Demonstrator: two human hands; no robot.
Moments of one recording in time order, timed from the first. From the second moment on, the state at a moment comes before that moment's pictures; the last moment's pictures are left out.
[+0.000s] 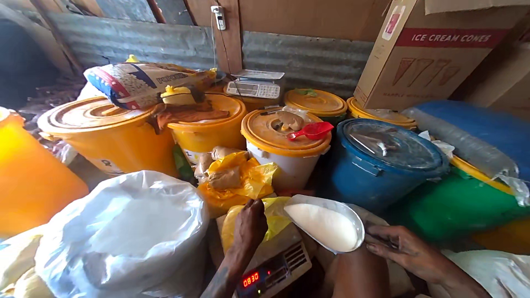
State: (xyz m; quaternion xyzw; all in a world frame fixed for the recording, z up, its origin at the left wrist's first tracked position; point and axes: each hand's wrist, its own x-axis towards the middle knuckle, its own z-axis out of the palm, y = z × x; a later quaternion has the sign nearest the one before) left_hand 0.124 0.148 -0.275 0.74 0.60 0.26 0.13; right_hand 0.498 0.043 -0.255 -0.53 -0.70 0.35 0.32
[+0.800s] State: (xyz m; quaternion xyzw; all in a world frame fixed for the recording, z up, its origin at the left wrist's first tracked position) left_hand 0.071 0.136 -0.234 0.79 0.53 0.17 0.24; right_hand 0.329 0.132 -0.144 -0.57 -0.80 0.14 -0.15
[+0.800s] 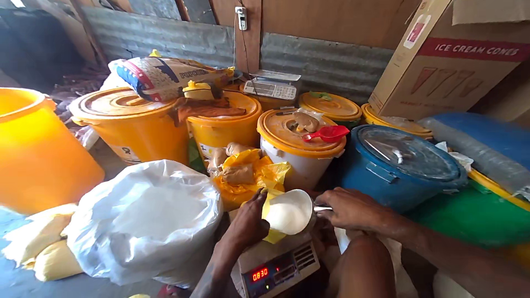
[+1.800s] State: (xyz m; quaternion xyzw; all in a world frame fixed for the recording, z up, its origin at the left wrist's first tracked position) left_hand 0.104 0.142 -0.281 0.82 0.50 0.15 0.23; right_hand 0.444 0.050 -0.299 -0.56 -0.72 0.31 0.27
